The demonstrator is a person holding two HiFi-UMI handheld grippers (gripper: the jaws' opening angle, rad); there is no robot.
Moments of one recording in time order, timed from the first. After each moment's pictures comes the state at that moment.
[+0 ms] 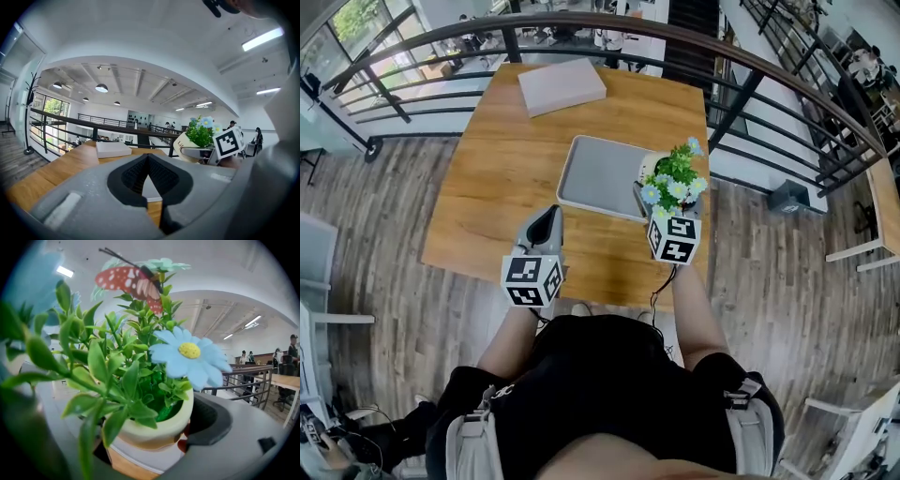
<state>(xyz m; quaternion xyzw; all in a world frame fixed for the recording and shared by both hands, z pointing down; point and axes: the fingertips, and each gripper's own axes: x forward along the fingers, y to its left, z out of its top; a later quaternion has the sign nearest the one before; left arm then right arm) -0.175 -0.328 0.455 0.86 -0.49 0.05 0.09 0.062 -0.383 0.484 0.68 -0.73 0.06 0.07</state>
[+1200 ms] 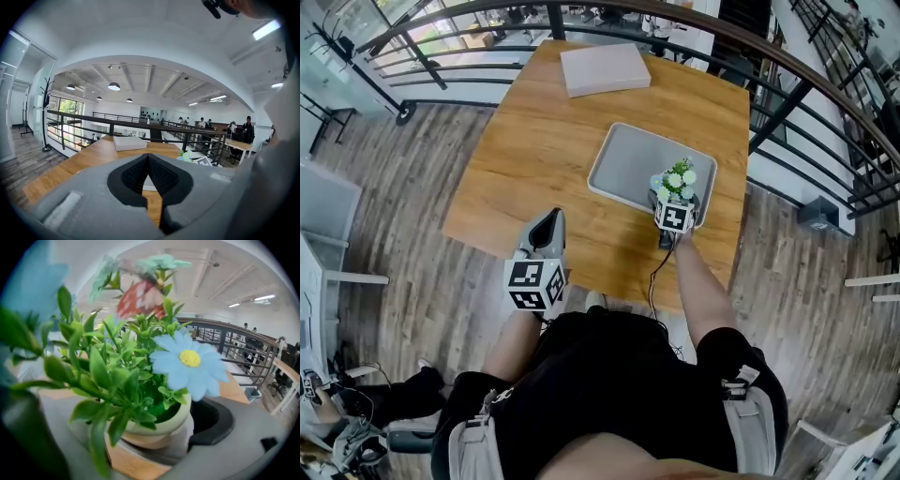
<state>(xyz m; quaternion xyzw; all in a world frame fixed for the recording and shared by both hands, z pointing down) -0.232 -0.318 0.482 0.82 -0.56 0.08 0.11 0.054 -0.461 0.727 0.65 -0.69 0.23 0.23</state>
